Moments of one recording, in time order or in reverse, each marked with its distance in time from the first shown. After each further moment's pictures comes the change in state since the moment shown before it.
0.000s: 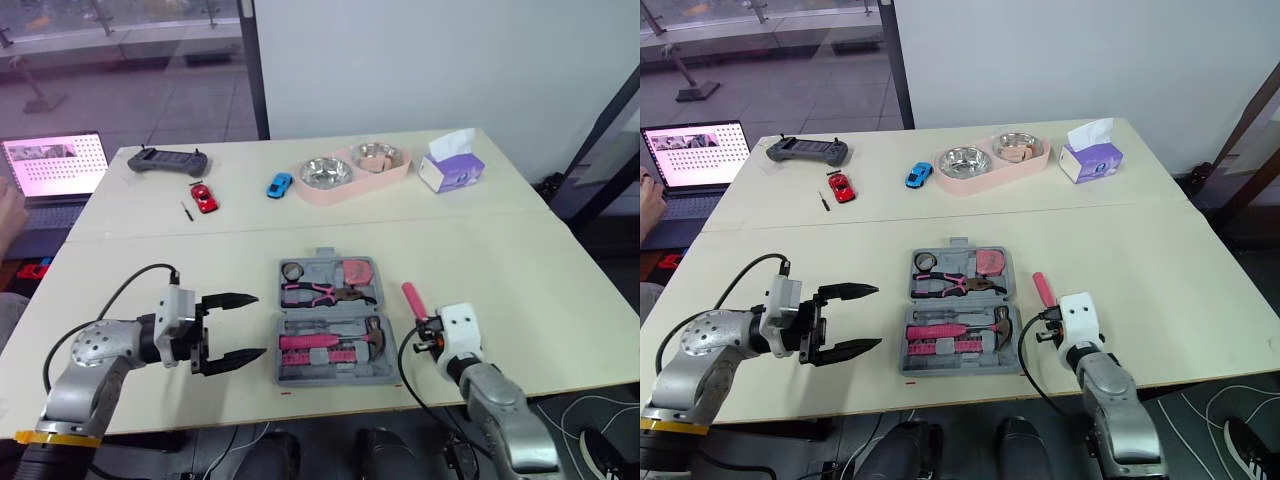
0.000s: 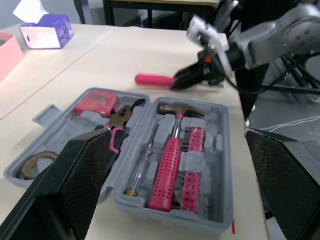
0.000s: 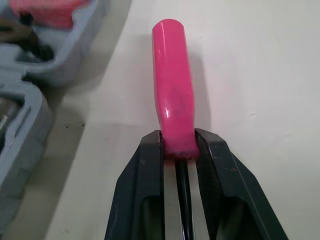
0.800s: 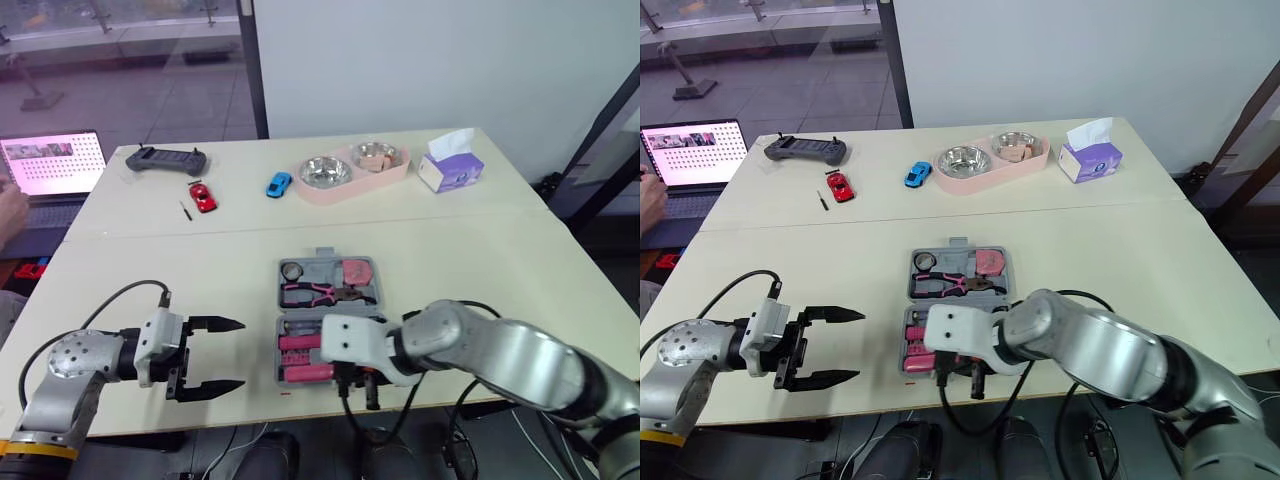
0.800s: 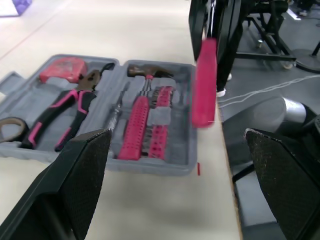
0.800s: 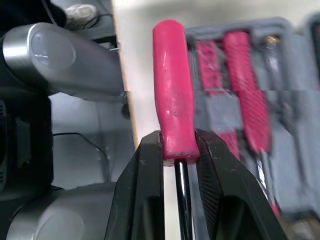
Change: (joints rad) left arm 0.094 0.077 0.011 0.054 0.038 -0.102 -0.169; right arm -0.894 -0.296 0.767 -0.413 0.428 0.942 0.383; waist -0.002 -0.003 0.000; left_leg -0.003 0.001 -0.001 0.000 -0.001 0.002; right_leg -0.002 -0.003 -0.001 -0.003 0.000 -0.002
